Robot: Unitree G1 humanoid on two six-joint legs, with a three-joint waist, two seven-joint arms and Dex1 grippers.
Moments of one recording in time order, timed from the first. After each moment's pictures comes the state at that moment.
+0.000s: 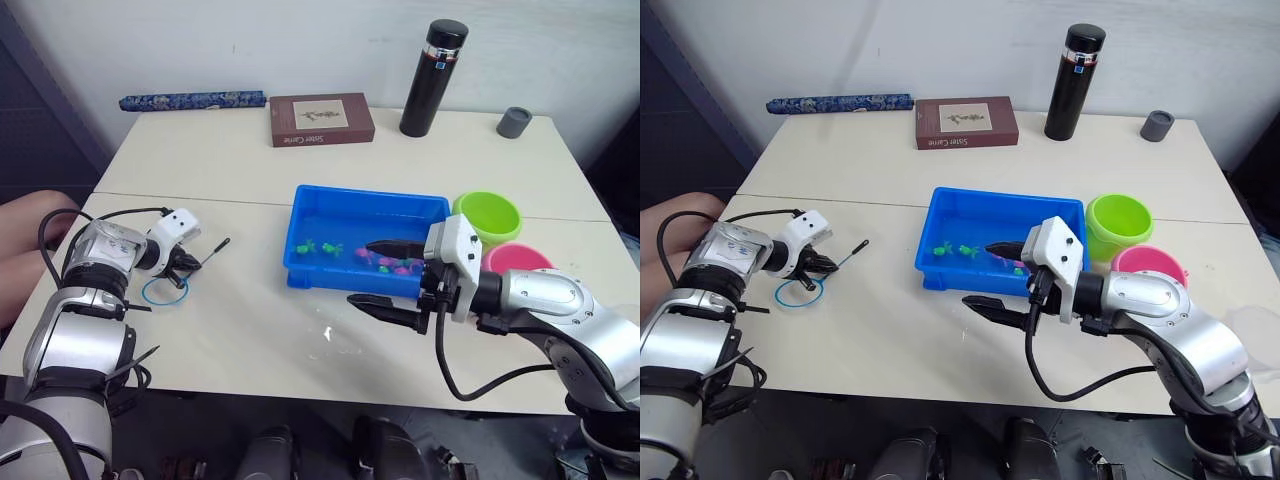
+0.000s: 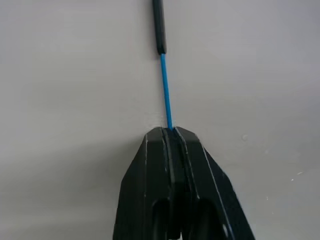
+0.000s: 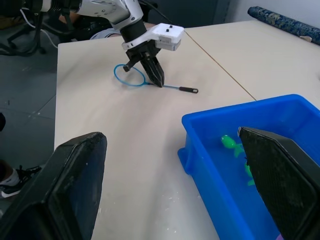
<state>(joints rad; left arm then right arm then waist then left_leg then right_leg) -1.04 0.71 -0.23 1.17 0.15 0.27 -0.97 -0.36 -0.73 0.01 -0.62 0.68 0.70 0.75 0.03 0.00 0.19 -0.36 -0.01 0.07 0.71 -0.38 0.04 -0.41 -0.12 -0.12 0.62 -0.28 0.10</state>
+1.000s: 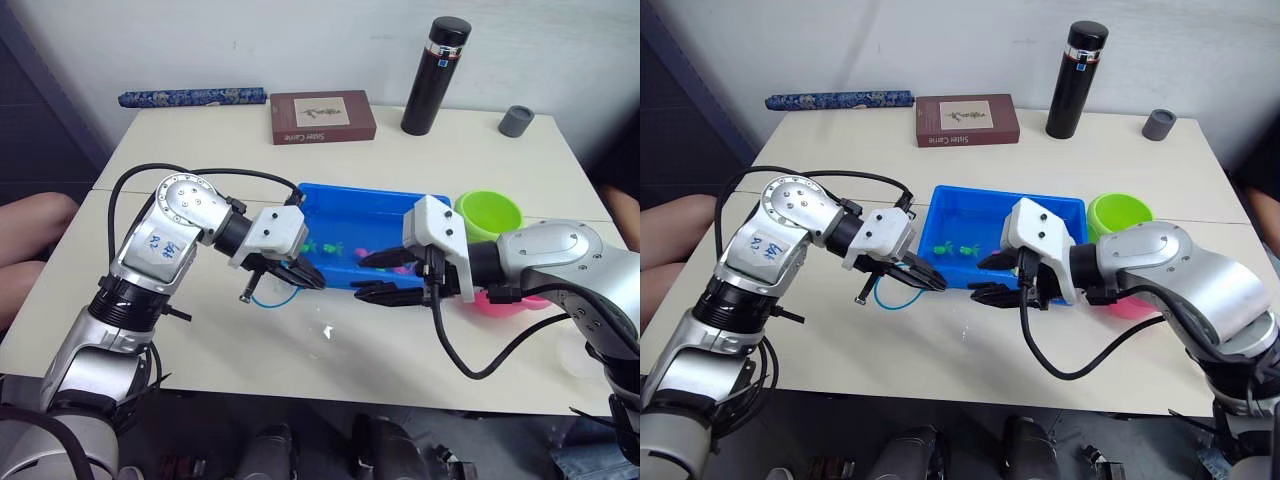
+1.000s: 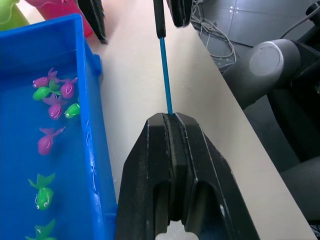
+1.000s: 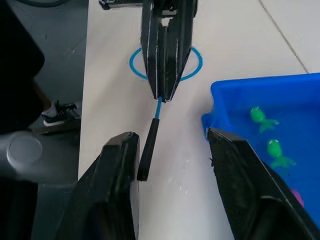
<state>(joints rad) -0.90 0.64 -0.32 0.04 -0.21 0.27 -1.46 -0.68 -0.90 0.18 -0.55 0.71 0.94 0.91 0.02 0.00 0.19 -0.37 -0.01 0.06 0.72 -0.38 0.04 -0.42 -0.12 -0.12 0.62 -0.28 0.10</state>
